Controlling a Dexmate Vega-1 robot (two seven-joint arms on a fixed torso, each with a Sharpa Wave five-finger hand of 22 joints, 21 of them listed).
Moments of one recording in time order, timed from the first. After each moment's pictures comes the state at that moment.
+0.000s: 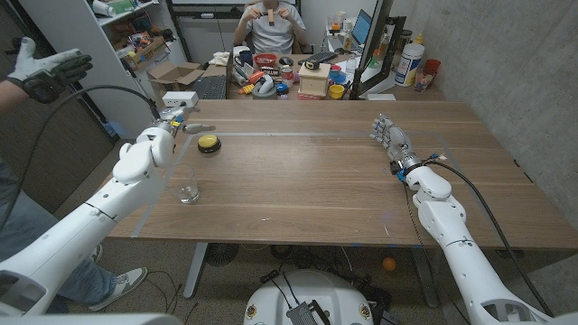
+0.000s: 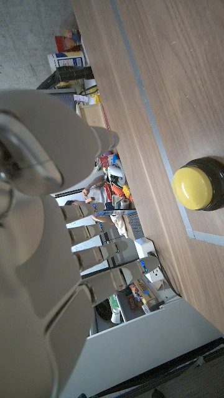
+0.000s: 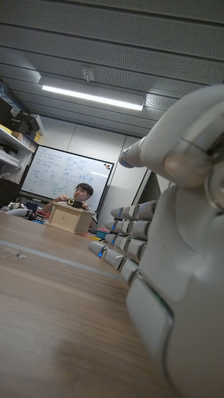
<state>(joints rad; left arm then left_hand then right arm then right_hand) 0.90 0.83 0.28 -1.84 0.72 0.60 -0.17 0.63 -0.03 -0.01 -0.02 0.37 0.19 -0.12 0.22 0.21 0.17 -0.06 0.21 0.23 0.27 0.09 0.20 0.20 0.55 0.22 0.19 0.18 -0.98 -0.21 0.02 -1.45 0.26 0.08 0.19 0.29 0.05 0.34 -0.06 0.17 0.24 0.07 0.19 0.20 0.23 0.09 0.20 0.18 0.15 0.05 0.20 0.19 0.08 -0.02 0.66 0.17</state>
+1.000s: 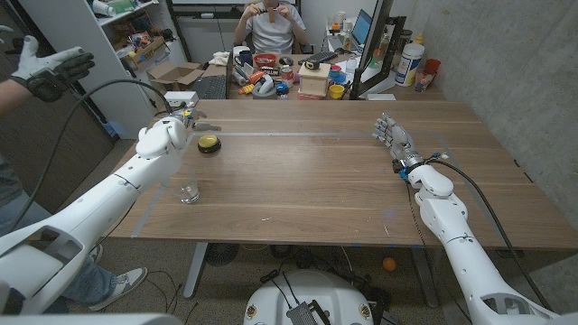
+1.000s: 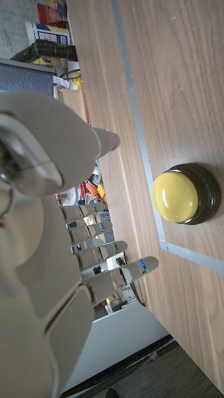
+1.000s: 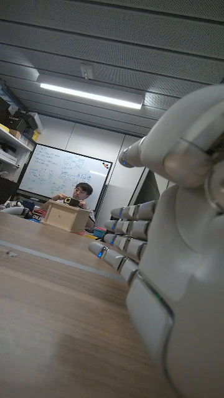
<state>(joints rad) 0.64 0.77 0.48 -1.64 0.65 0.68 -0.29 0.64 -0.02 -0.01 -0.02 0.37 0.19 -0.12 0.22 0.21 0.17 -0.05 0.21 0.23 0.27 0.10 0.20 0.20 0.54 0.22 0.19 0.18 -0.95 -0.21 0.03 -1.40 0.26 0.10 0.21 0.29 0.05 0.34 -0.06 0.17 0.24 0.07 0.19 0.20 0.24 0.08 0.21 0.18 0.16 0.05 0.20 0.19 0.08 -0.02 0.65 0.17</state>
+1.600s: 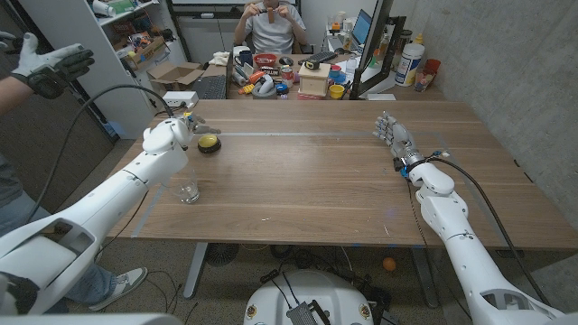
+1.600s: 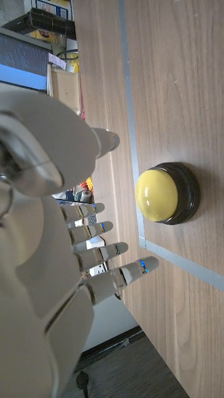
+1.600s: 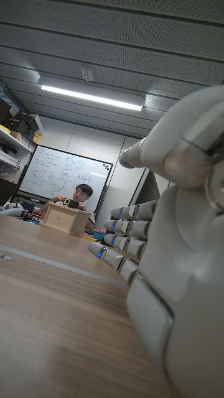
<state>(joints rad) 0.60 0.73 0.50 -1.57 0.59 0.74 -0.30 0.64 -0.02 -0.02 -0.02 0.37 0.20 -0.11 0.22 0.21 0.19 -0.03 0.22 0.23 0.28 0.12 0.20 0.20 0.54 0.22 0.19 0.18 -0.93 -0.22 0.03 -1.39 0.26 0.10 0.22 0.28 0.06 0.34 -0.06 0.17 0.24 0.07 0.19 0.20 0.24 0.08 0.20 0.18 0.17 0.04 0.20 0.19 0.09 -0.01 0.65 0.17</state>
